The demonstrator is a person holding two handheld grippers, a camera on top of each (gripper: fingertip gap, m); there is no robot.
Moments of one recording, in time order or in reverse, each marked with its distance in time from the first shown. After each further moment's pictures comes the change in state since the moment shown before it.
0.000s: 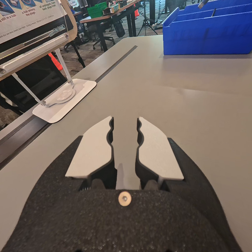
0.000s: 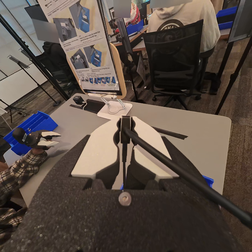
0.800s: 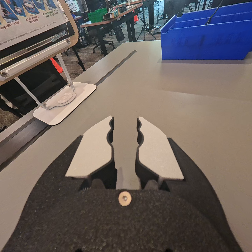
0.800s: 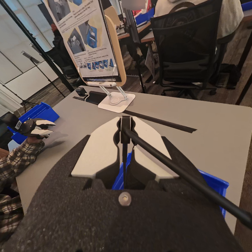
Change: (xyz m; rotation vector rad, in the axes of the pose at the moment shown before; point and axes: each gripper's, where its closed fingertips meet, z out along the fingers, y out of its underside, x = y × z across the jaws) left arm 0.001 -0.006 -0.003 0.018 0.003 -0.005; right arm 0.032 0.062 0.029 -0.017 -0.088 0.016
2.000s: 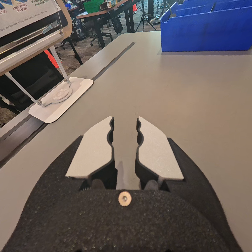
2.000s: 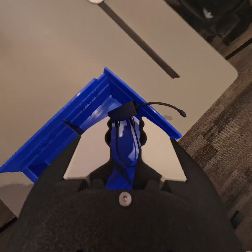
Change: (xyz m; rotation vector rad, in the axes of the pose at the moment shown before) left arm 0.004 0.007 0.006 -0.041 0.008 0.012; right arm 0.055 0.103 -0.022 -0.625 0.103 -0.404
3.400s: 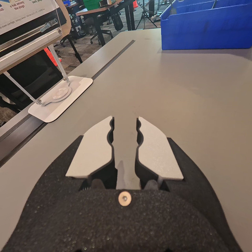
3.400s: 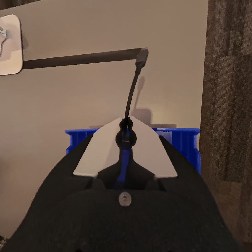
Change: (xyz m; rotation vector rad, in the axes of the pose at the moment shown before) left arm 0.002 0.001 0.002 -0.017 -0.003 0.001; right arm 0.055 -0.008 0.074 -0.098 0.233 0.771
